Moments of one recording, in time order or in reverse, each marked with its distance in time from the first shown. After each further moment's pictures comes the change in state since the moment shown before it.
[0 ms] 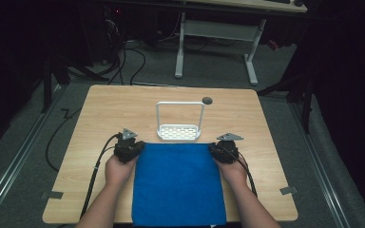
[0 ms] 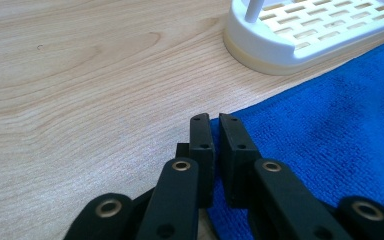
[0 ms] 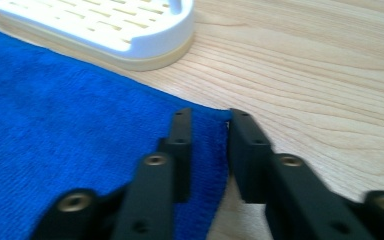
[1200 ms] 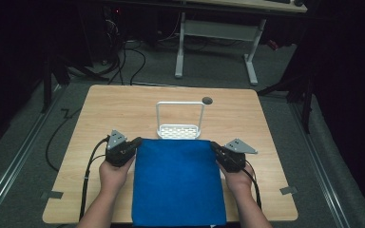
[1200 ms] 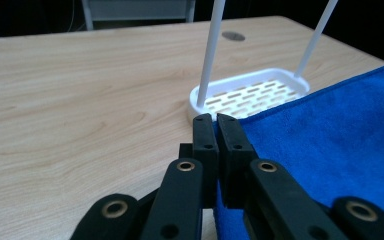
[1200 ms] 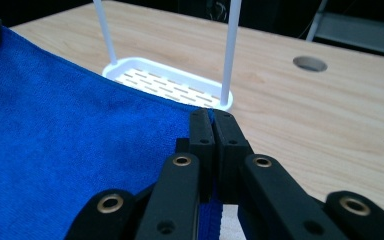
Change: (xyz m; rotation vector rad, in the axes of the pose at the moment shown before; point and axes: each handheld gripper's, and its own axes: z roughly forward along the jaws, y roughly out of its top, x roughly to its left) left arm -0.018 0.003 -0.066 -0.292 -0.047 0.004; right arm 0.024 -0.001 -0.069 -0.306 0.055 -0.077
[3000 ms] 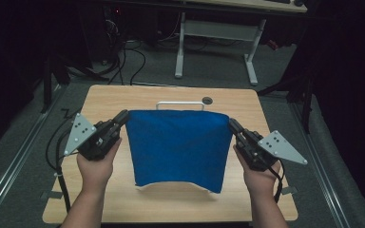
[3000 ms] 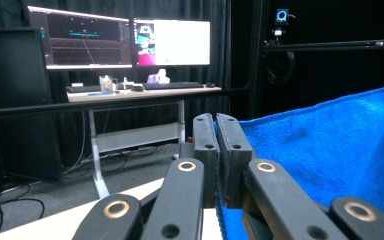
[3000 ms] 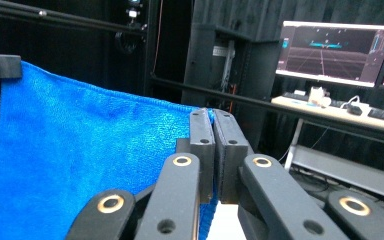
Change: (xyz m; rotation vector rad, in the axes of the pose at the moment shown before) left arm -0.038 0.114 -0.104 -0.434 -0.025 0.145; right arm 0.021 0.105 -0.112 -0.442 -0.011 -0.101
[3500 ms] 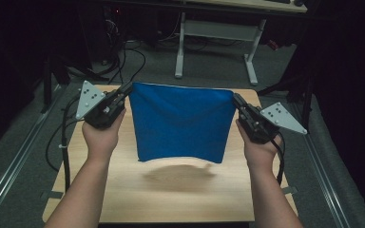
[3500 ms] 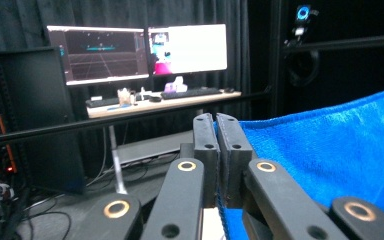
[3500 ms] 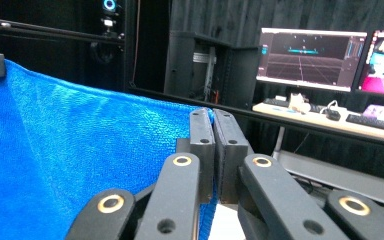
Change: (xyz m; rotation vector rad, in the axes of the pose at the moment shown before) left arm 0.026 0.025 0.058 0.021 0.064 0.072; right arm -0.036 0.019 0.045 -0.007 -0.067 0.028
